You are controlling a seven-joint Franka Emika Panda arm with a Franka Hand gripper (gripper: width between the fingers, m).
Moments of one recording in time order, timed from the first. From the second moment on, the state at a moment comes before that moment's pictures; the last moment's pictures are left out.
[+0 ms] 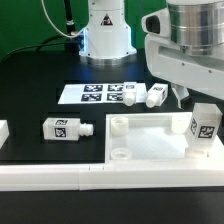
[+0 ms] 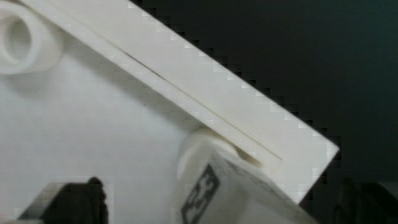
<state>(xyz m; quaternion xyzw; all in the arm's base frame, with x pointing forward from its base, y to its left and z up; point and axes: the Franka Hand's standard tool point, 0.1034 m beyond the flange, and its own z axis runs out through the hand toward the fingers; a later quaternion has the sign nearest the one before) 0.633 0.122 0.084 -0.90 0.43 0.05 0.05</state>
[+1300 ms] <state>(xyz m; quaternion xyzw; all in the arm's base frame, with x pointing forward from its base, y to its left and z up) 0.635 0.121 0.078 -0.88 0.48 0.03 0.04</state>
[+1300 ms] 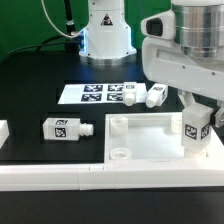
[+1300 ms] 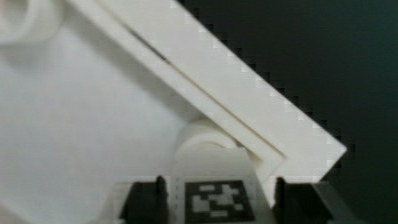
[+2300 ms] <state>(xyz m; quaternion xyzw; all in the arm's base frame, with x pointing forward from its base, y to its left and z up) 0.641 0.129 0.074 -0.83 0.56 0.03 0.09</state>
